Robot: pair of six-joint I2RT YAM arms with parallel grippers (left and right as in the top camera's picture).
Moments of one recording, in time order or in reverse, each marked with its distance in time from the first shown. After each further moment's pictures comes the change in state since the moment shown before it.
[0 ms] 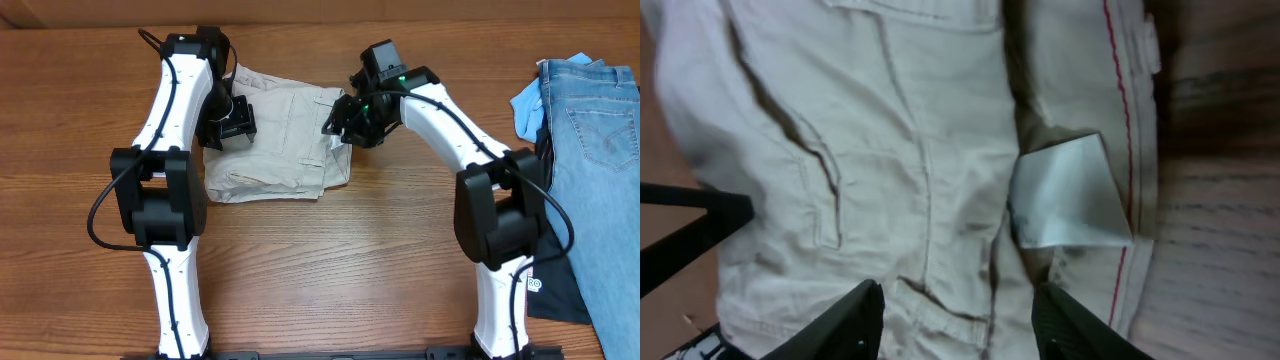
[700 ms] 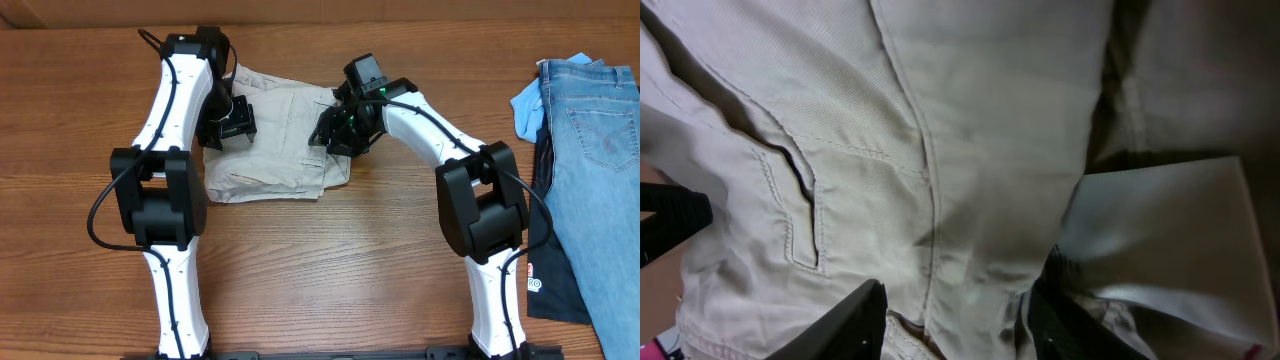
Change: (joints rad) left arm 0.000 0.000 0.000 0.000 0.000 0.001; right arm 0.047 0.078 -0.006 0.073 -0.039 0.000
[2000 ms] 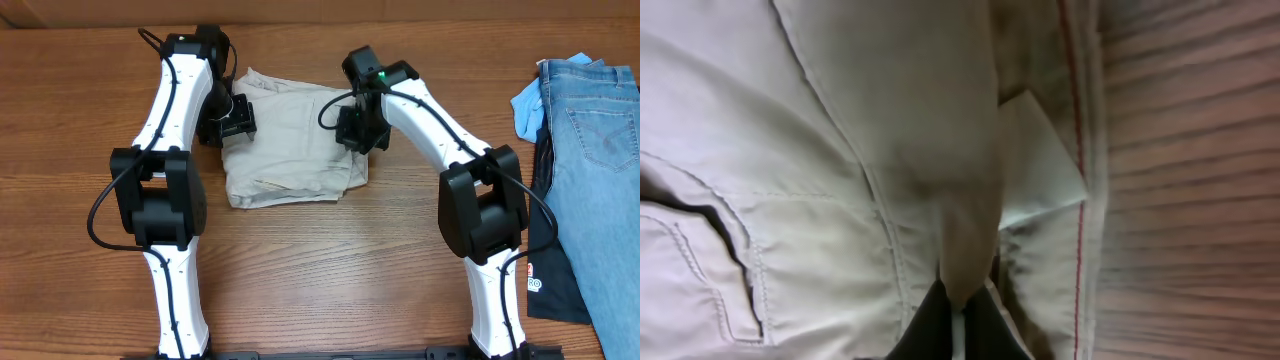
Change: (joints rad) left arm 0.000 0.000 0.000 0.019 0.000 0.000; right arm 0.008 0.000 0.158 -0.345 0.387 0.036
